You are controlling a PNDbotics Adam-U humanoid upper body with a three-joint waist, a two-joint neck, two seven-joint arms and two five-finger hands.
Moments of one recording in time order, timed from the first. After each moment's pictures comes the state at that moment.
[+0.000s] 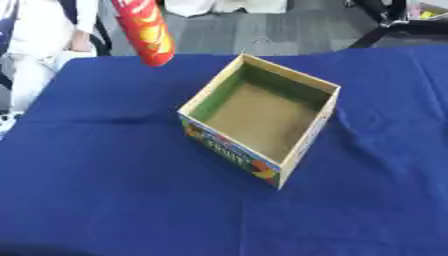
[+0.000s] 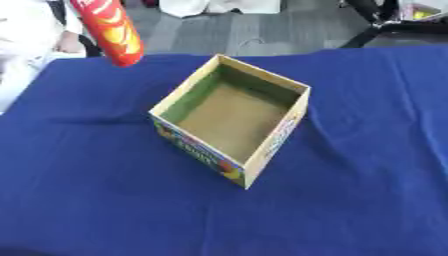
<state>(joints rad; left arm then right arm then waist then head) -1.21 0.68 -0.12 -1.24 -0.49 -0.13 -0.49 -0.24 -0.47 -0.19 -1.89 -0.31 -0.14 0.09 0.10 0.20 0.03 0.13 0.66</state>
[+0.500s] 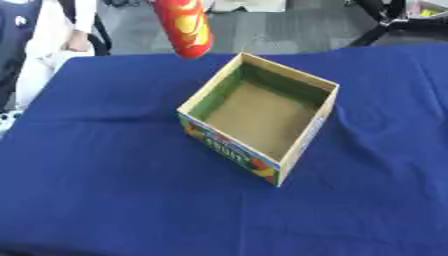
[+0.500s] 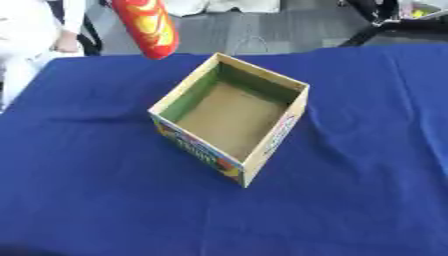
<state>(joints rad) -1.27 0.60 -0.15 -1.30 -0.47 -0.11 -0.54 -0.24 -0.47 -0.18 -1.89 -0.31 -0.13 0.10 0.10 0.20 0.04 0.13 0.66</state>
